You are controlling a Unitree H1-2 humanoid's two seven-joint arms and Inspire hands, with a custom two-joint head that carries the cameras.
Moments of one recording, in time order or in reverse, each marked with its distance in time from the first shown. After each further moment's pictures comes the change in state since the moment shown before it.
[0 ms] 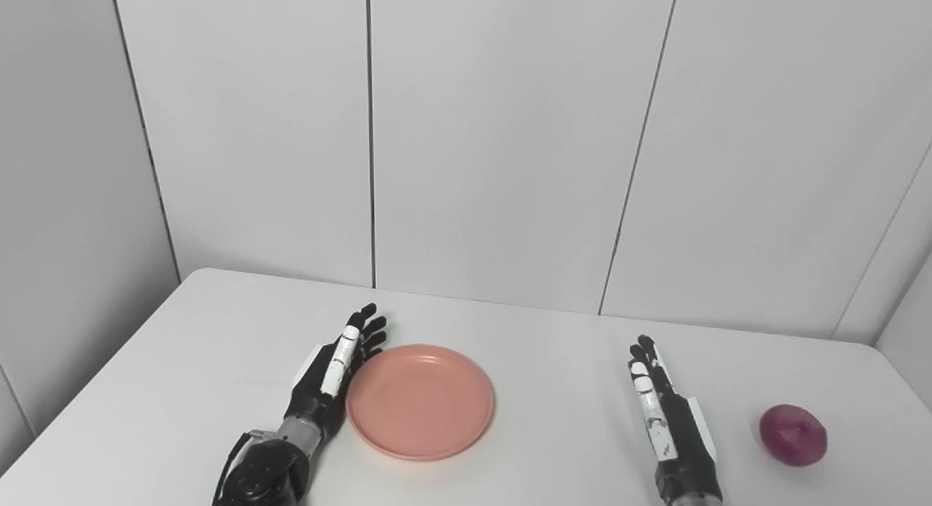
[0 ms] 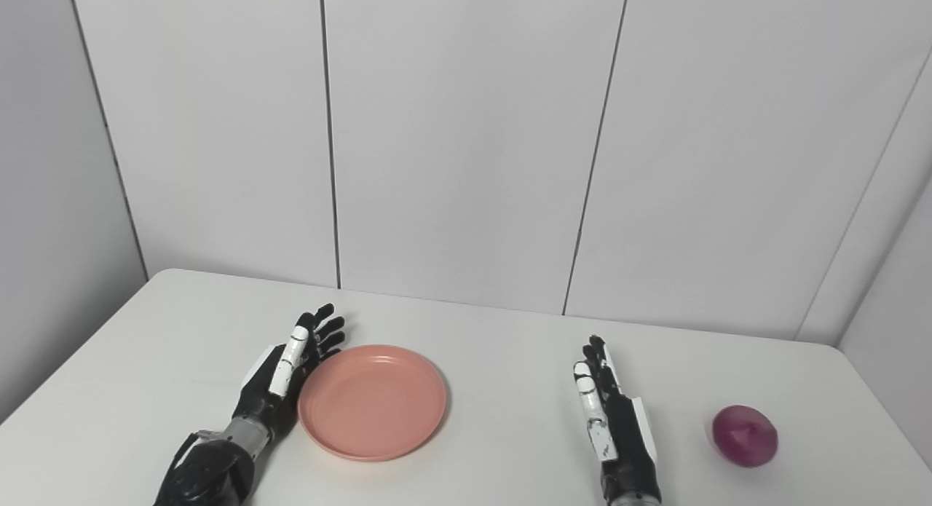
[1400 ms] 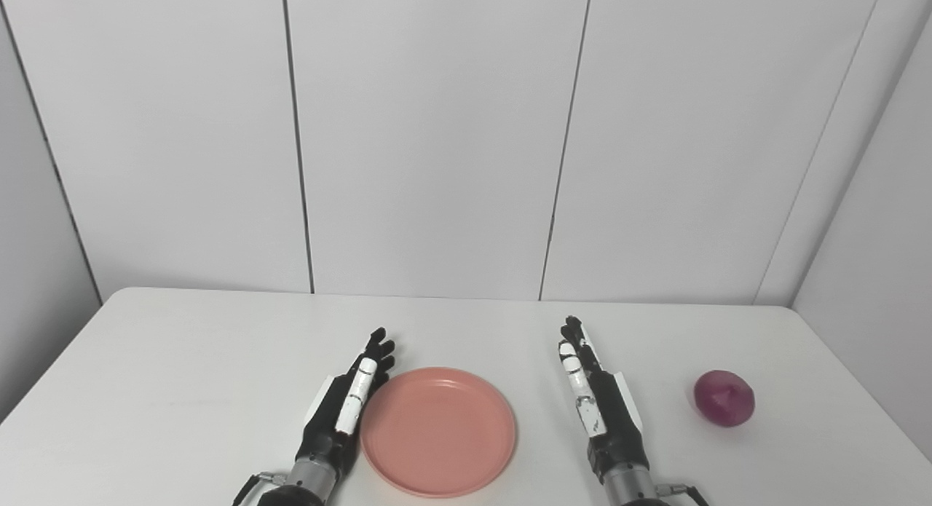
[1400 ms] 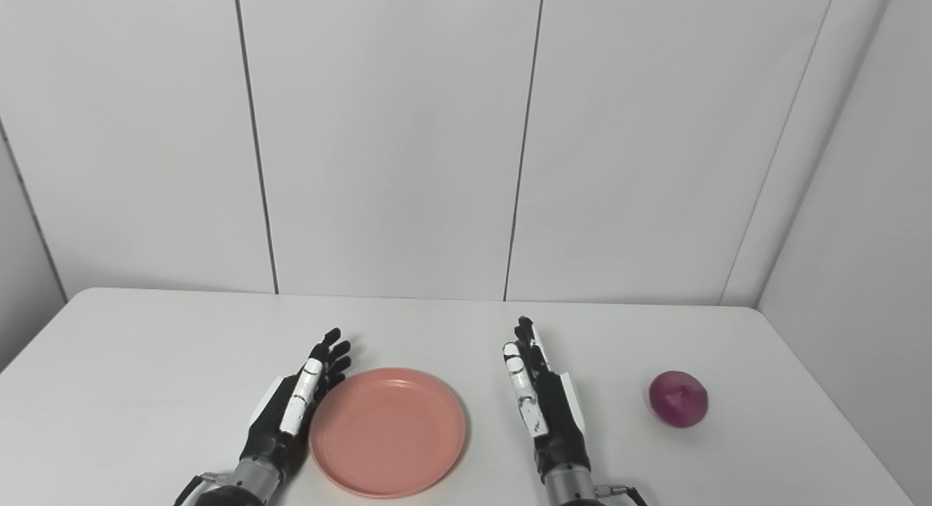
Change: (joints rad) left arm 0.093 -0.138 -0.113 -0.184 0.101 0.071 0.066; right arm -0.001 0.039 0.013 0.000 -0.014 0.000 -0.019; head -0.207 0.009
